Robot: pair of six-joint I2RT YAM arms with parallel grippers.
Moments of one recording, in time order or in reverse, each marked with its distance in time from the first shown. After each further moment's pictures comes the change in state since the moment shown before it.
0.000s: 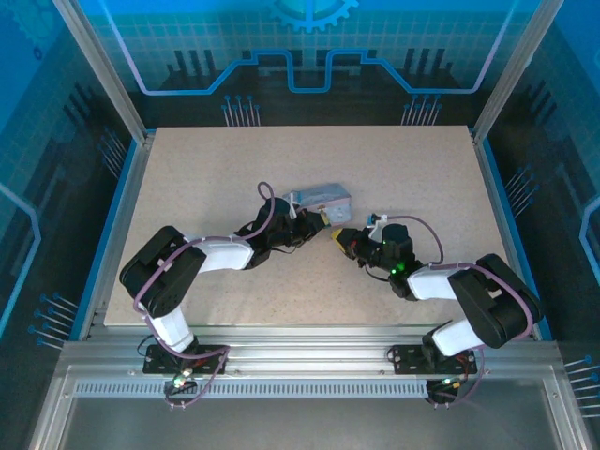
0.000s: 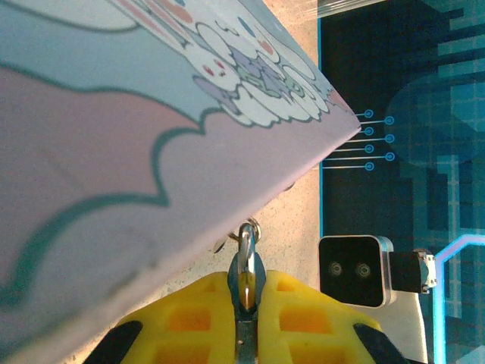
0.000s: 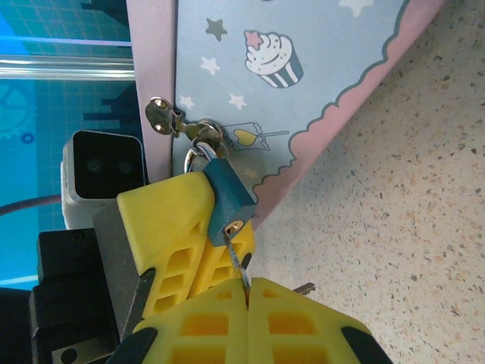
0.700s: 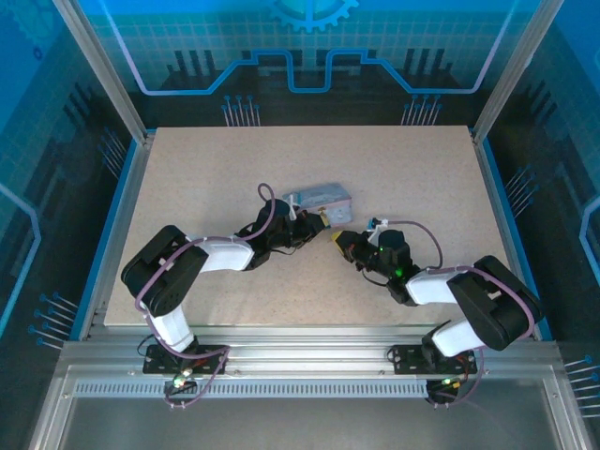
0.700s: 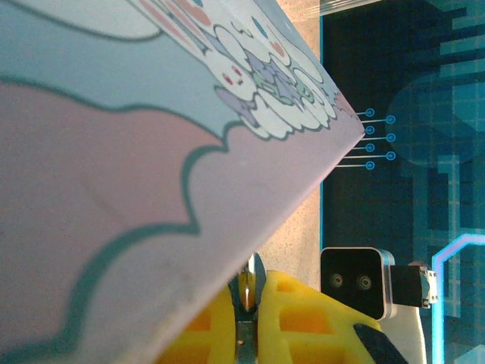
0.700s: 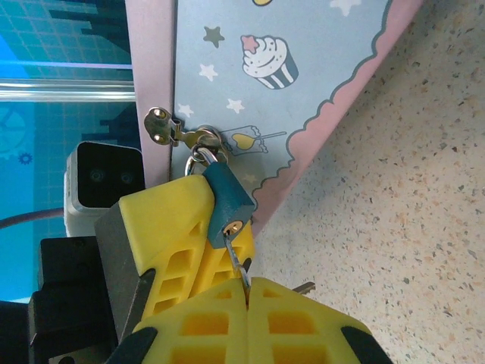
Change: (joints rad) left arm 0.001 0.011 -0.011 0.021 0.005 -0.013; right arm 0.057 -0.010 -0.031 0.029 0.126 0.027
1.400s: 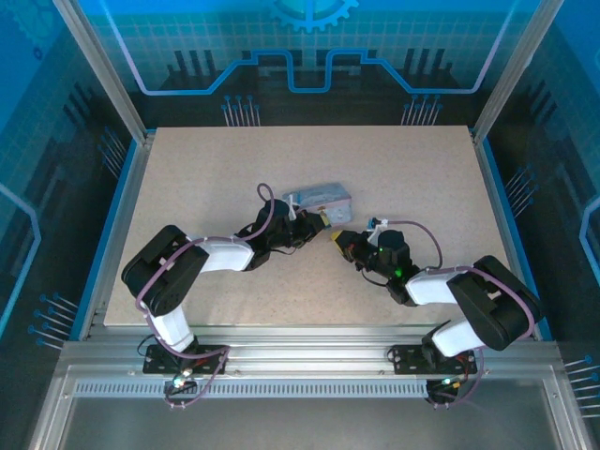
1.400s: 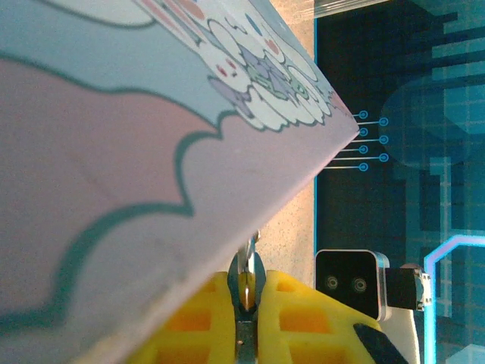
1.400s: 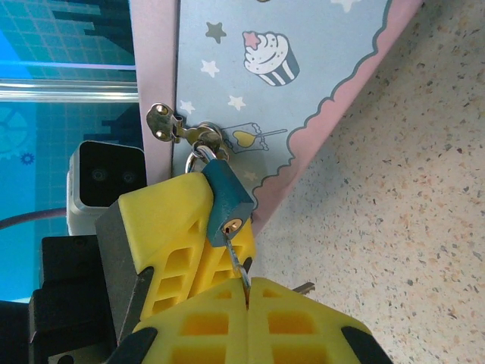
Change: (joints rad) left arm 0.000 0.003 -0.005 0.025 0.003 -0.013; right arm 0.007 0.000 0.000 0.007 0.008 -0.001
